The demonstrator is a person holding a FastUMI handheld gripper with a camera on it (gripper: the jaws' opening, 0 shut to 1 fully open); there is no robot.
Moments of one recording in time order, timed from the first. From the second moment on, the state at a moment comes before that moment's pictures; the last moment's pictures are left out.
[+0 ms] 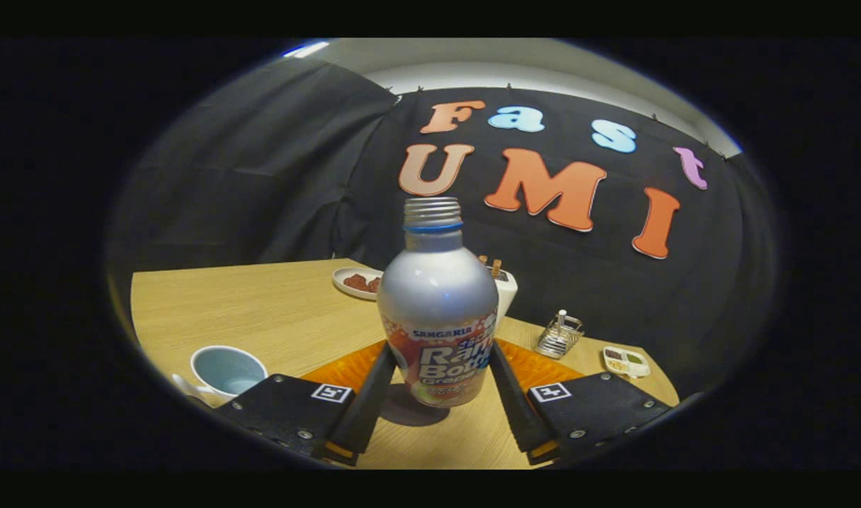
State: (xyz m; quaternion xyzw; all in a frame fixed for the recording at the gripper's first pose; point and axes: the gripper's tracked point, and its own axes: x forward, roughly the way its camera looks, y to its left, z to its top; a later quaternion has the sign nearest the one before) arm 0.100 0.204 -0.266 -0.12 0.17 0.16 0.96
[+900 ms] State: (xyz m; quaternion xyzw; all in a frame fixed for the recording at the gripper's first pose) arm 0.092 0.206 -0.324 0.00 0.29 0.16 0.94
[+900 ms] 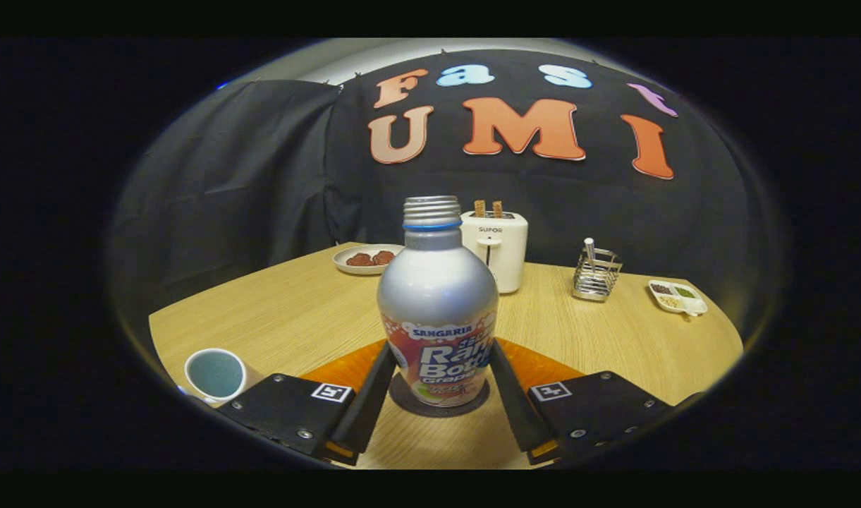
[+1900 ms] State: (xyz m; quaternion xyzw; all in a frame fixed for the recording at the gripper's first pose) arm 0.074 0.201 -0.295 0.01 0.26 0.17 0.95
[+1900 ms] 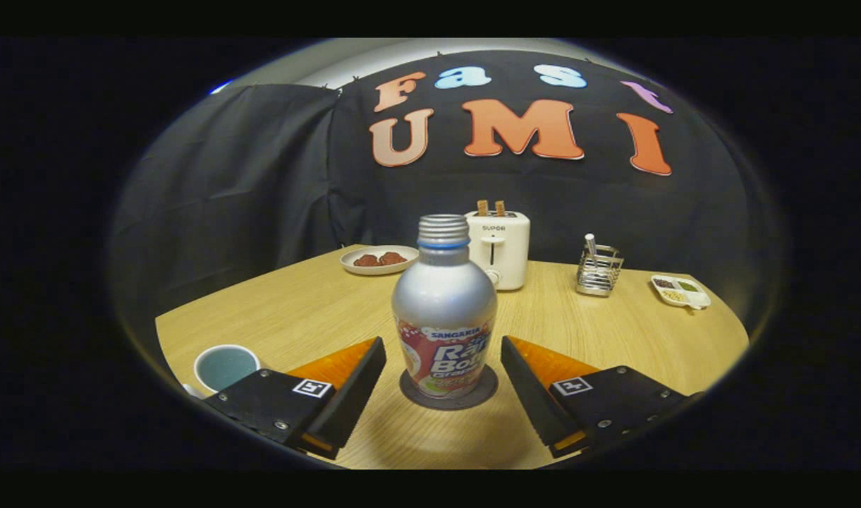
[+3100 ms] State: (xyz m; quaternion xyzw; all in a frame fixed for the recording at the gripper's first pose) arm 0.030 0.038 -0.096 0.04 0.08 0.04 1.00
